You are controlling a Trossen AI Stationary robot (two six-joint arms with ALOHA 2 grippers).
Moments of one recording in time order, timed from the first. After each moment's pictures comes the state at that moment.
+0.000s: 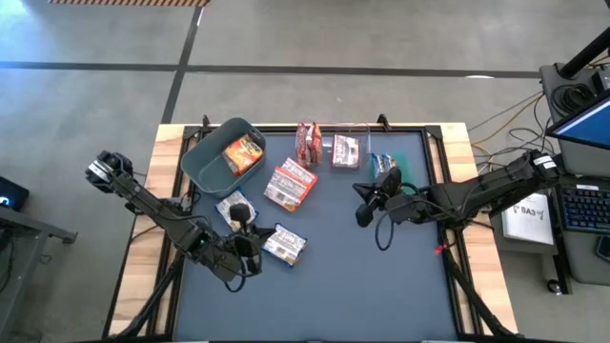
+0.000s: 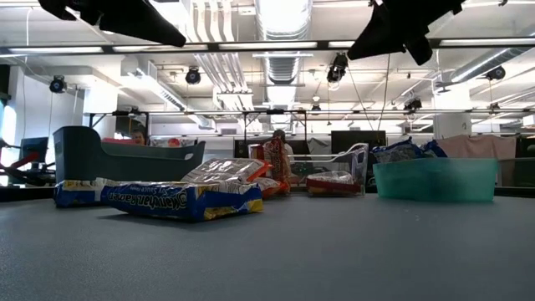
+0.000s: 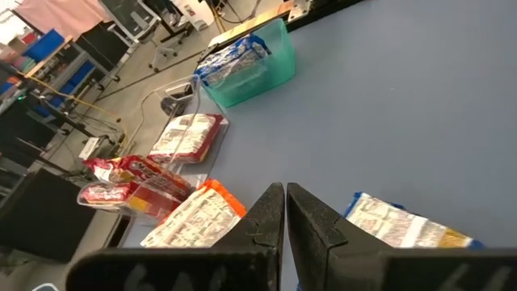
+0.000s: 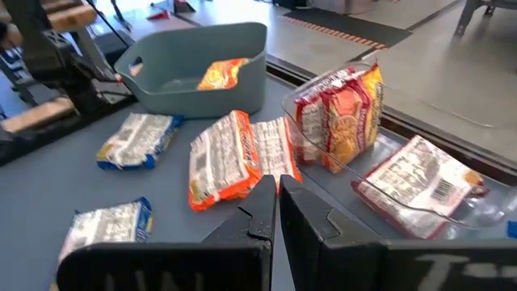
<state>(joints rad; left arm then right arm) -0.62 1.35 0.85 -0.25 -0.96 -0.12 0.27 1.14 0.82 -0.23 0.77 0.59</state>
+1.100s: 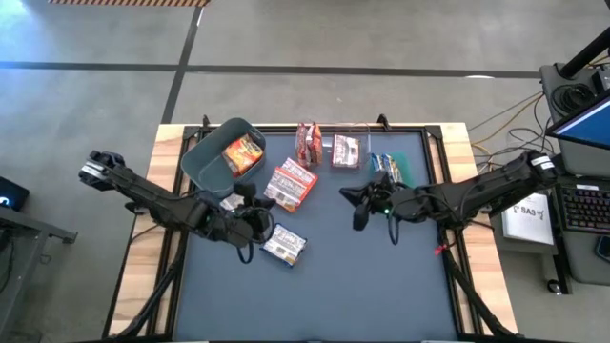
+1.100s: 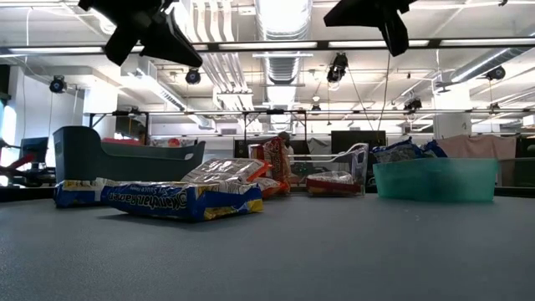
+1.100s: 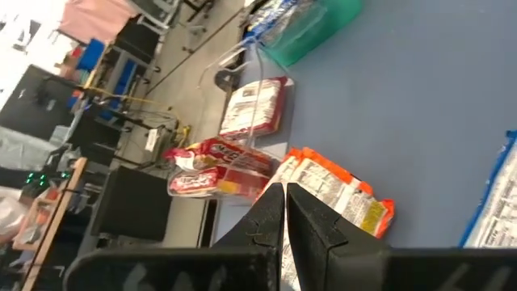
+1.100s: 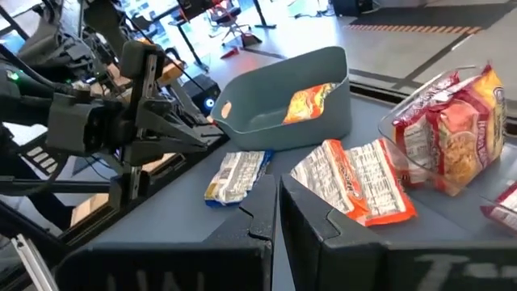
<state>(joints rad) -0.40 1.27 0.86 -0.33 -0.92 0.24 0.26 1.18 0.83 0.06 0.62 0.63</state>
